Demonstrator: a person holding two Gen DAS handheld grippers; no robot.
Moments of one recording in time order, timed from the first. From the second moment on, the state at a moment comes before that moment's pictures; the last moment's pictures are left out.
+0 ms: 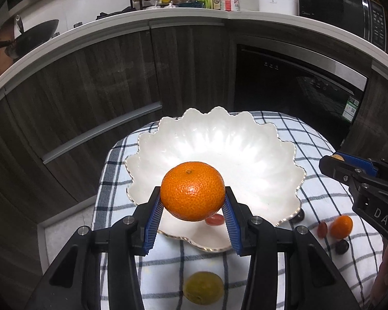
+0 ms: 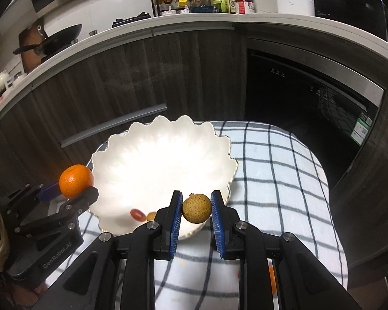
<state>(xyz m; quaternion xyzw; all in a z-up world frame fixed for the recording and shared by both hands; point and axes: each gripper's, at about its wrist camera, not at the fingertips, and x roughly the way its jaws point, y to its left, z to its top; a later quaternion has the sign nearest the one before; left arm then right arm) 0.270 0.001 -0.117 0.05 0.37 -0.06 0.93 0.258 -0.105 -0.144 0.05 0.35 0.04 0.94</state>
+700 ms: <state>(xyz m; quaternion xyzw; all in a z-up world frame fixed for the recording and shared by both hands) 0.307 0.010 -0.139 0.04 0.39 -0.04 0.92 0.307 -0.091 -0.162 0.04 0.38 0.05 0.92</state>
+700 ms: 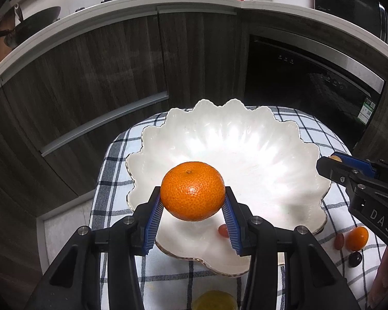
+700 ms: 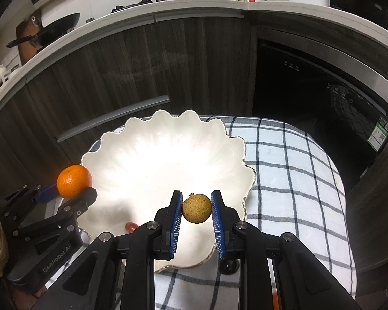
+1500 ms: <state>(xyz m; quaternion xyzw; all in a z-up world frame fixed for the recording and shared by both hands) 0.310 0.012 -0.147 0.03 0.42 -0.04 0.90 0.317 -0.087 -0.177 0.03 0.39 0.05 0.92</state>
